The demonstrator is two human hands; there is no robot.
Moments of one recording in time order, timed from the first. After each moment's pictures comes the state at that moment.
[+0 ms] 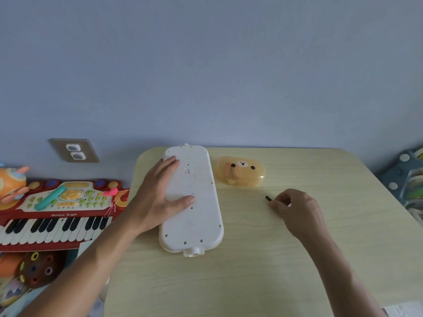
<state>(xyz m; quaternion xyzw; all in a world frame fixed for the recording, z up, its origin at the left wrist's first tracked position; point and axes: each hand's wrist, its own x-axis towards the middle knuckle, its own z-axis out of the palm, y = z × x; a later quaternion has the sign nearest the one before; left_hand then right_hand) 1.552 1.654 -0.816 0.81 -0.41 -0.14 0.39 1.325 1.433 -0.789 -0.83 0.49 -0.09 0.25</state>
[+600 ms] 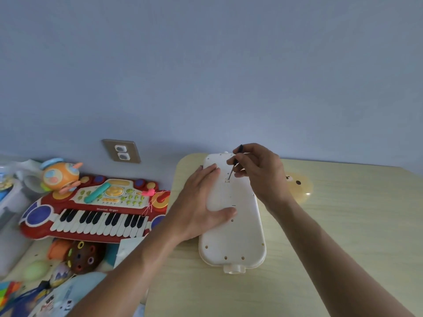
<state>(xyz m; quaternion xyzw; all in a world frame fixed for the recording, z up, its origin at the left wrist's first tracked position) 1.547 1.654 -0.809 0.82 -0.41 -0.12 0.37 1.482 1.491 -0.763 -0.75 0.21 -0.24 0.57</state>
